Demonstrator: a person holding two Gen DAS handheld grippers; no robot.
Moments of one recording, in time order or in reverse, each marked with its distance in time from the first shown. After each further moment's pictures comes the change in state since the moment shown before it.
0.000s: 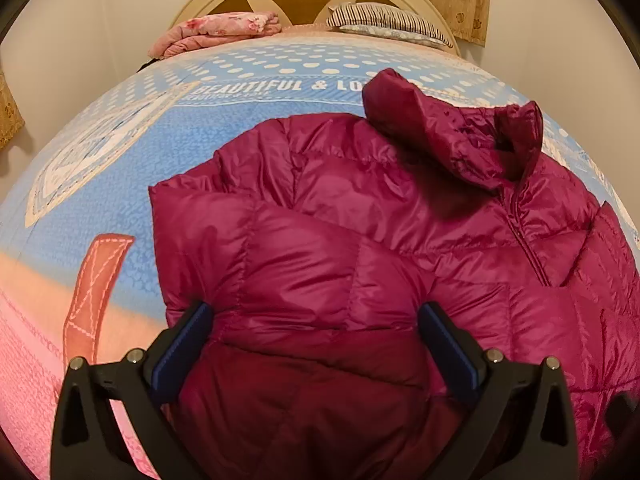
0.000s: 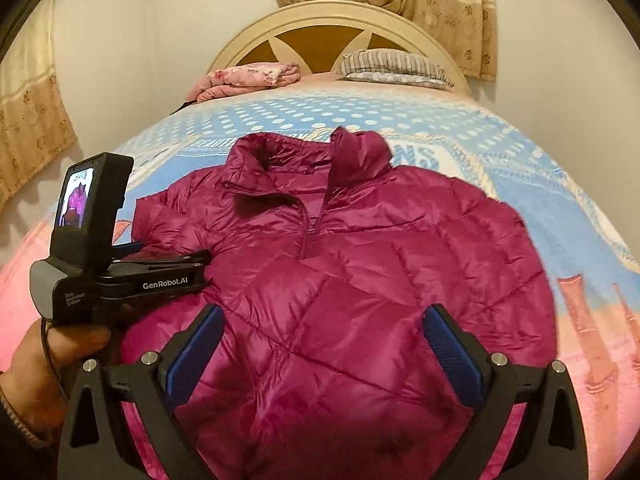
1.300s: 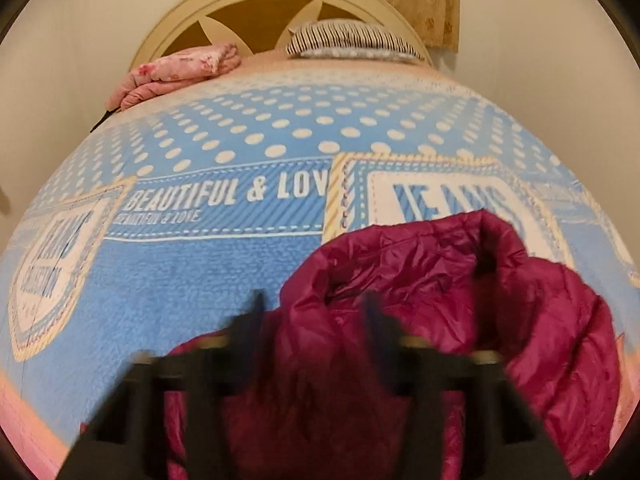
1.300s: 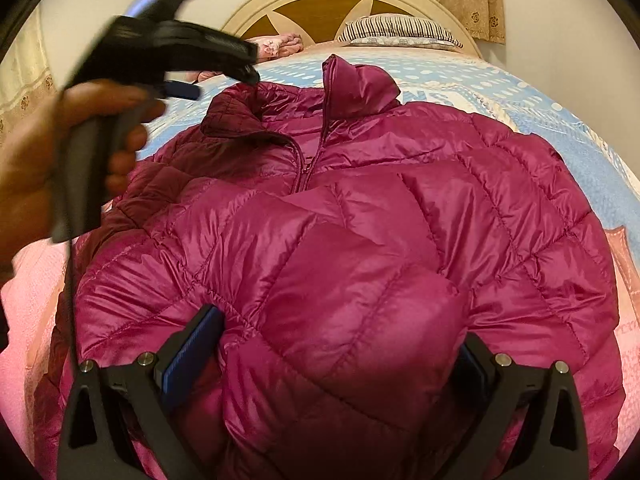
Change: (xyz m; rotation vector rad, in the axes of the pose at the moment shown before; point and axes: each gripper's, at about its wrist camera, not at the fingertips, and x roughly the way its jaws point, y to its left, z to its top) left arm 0.028 -0.066 0.125 0.116 -0.045 -0.031; right arm 0.034 -0.020 -0.027 0.059 0.082 0.077
